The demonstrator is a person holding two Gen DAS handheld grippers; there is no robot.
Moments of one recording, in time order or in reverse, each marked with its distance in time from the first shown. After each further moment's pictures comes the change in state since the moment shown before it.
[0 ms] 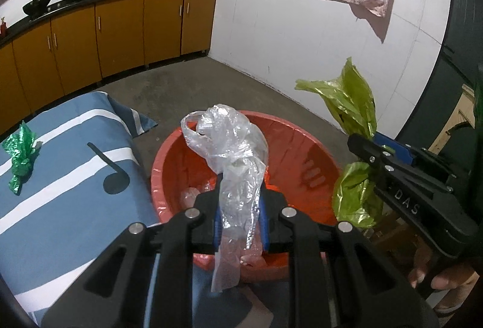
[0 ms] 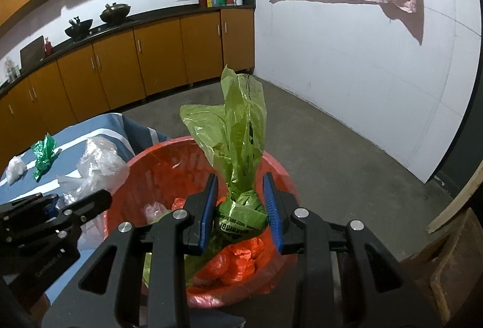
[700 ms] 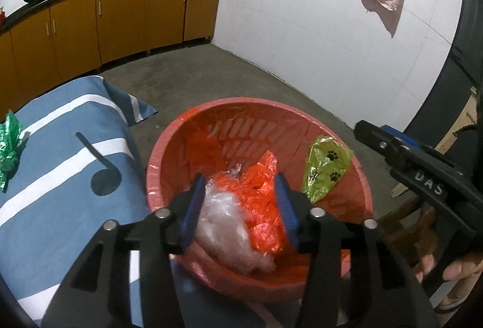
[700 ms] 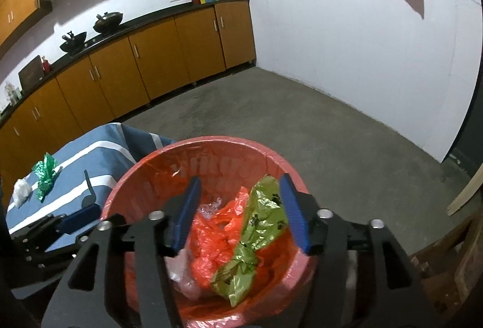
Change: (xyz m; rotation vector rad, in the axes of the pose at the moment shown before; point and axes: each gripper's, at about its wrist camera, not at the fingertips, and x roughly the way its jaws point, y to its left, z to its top) left arm 0.032 0.016 0.000 -0.035 0.054 0.013; right arm 0.022 -0.022 0.002 0.094 0.028 0.042
